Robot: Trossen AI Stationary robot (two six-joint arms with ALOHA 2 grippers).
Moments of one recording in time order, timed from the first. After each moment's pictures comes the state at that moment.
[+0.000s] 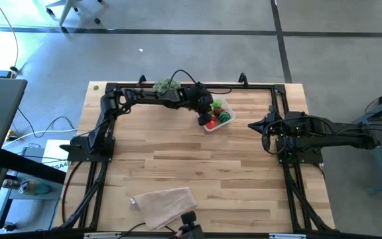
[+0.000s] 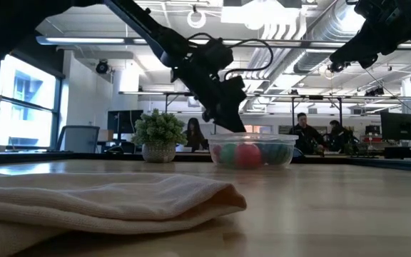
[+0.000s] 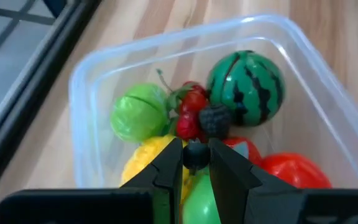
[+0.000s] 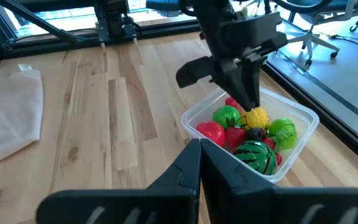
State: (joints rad) left arm 0.49 2.12 1.52 -0.18 0.07 0.14; right arm -0.05 0.39 0.48 -0.47 0.19 0.10
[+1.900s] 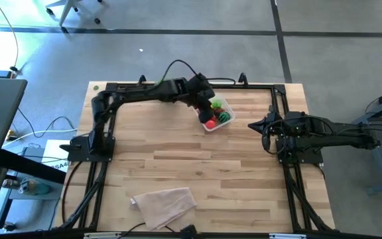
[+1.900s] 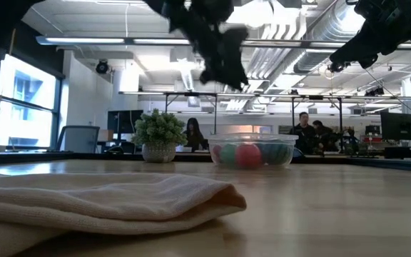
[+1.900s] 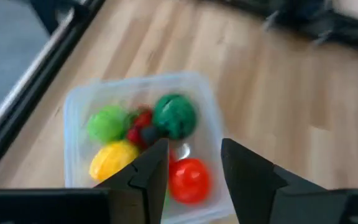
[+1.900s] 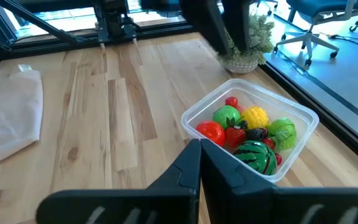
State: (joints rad) left arm 0.42 1.99 1.74 -0.56 0.10 -0.06; right arm -0.05 0.39 0.48 -0.47 0.19 0.11
